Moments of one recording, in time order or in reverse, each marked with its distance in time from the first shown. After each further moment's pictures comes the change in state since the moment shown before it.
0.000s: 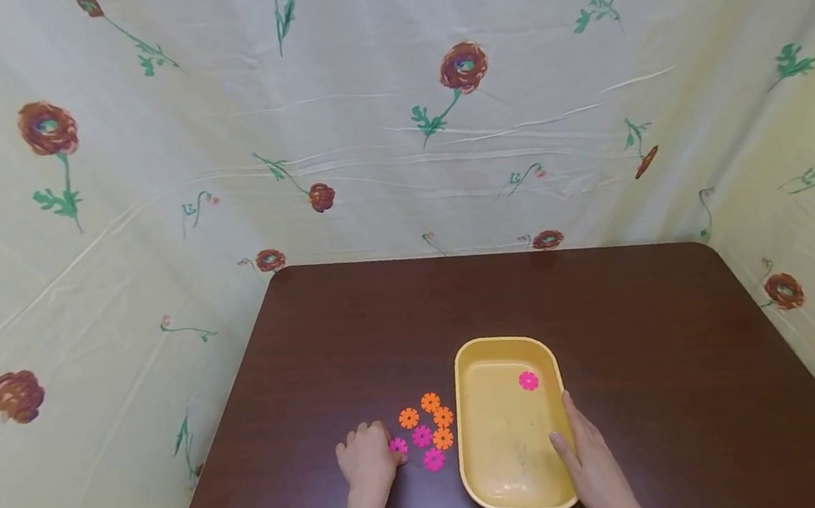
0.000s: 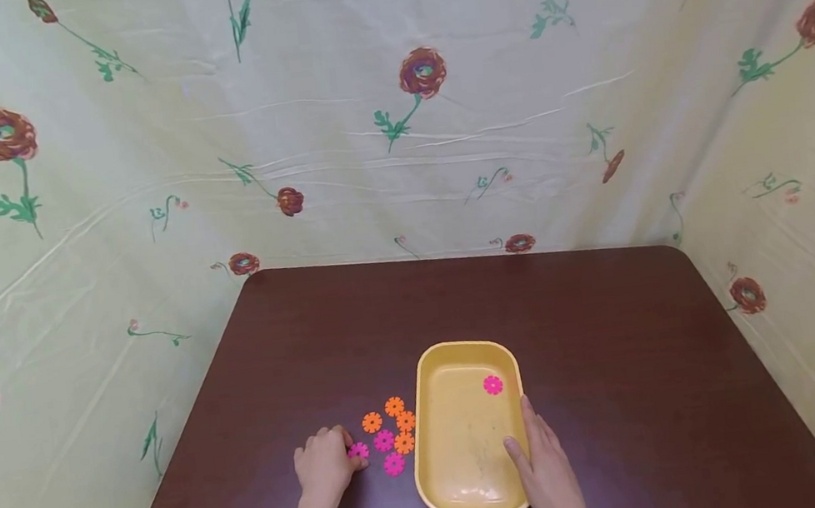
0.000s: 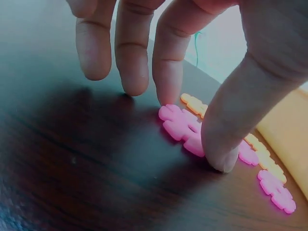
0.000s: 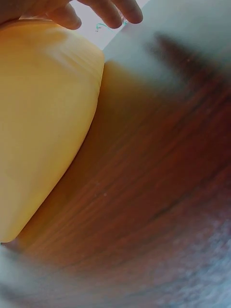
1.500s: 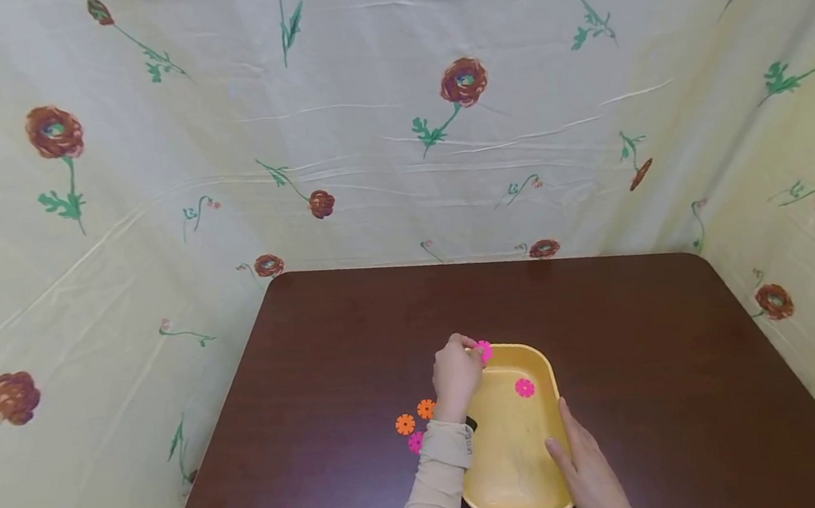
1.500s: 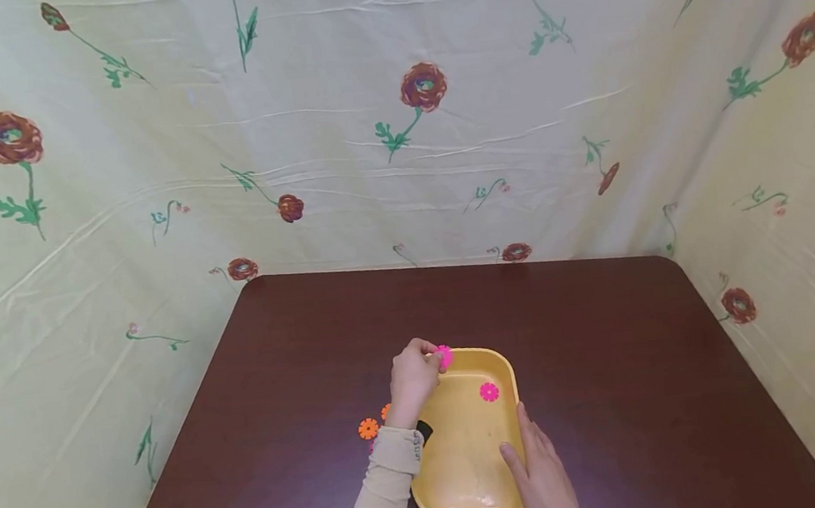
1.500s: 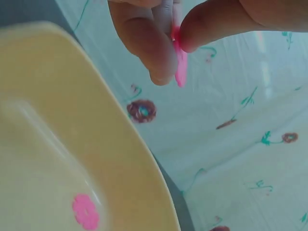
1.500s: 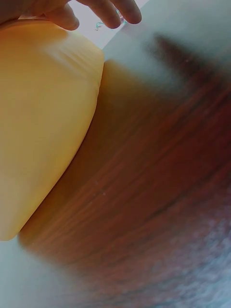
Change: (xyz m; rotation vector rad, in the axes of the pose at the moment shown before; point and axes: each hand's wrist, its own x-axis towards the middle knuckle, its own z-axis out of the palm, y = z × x) left_hand 0.054 0.151 -0.043 -0.636 -0.046 0.002; right_hand -0.002 0.001 0.001 0.019 0.018 -0.022
